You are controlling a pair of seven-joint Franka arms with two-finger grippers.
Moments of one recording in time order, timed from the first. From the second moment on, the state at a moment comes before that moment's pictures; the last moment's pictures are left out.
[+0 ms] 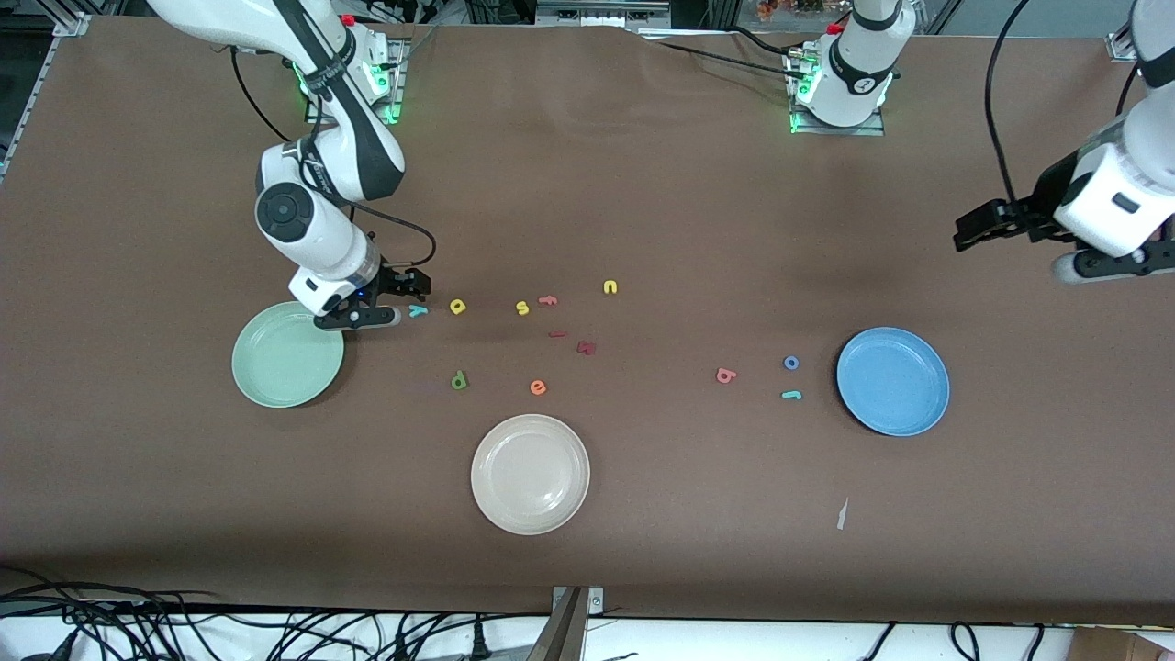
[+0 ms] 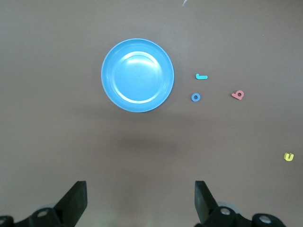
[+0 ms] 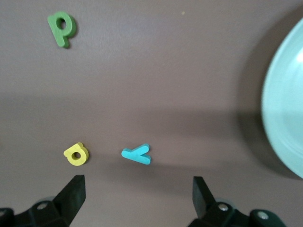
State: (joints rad) left arm -0.05 0.05 0.00 -1.67 -0.02 1.59 -0.19; right arm 0.23 0.31 0.12 -2.21 0.04 2.47 0.23
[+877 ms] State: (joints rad) left arm -0.18 0.39 -0.01 -1.72 -0.06 2.03 -0.21; right arm 0.25 0.48 0.11 -2.12 0.01 2.54 0.23
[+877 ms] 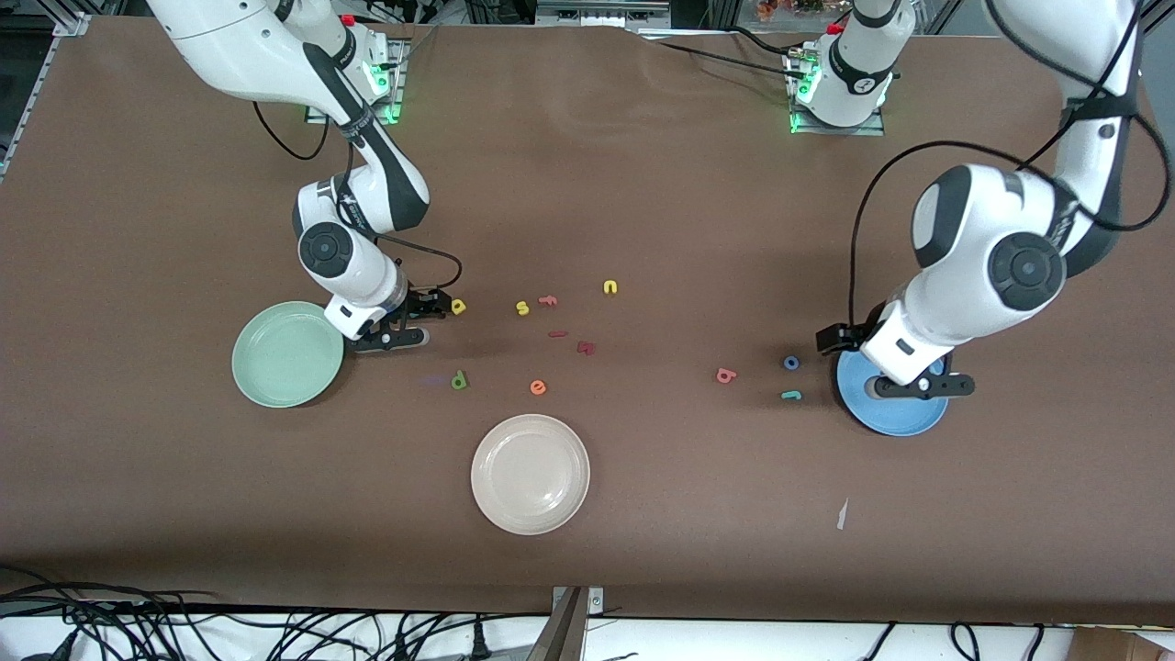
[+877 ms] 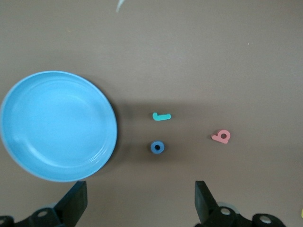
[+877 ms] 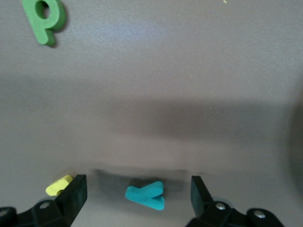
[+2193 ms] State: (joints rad) left arm -0.25 0.44 0.00 -2.04 -0.06 2.44 -0.21; right arm 0.25 0.49 0.11 -2.12 0.00 2.54 0.23
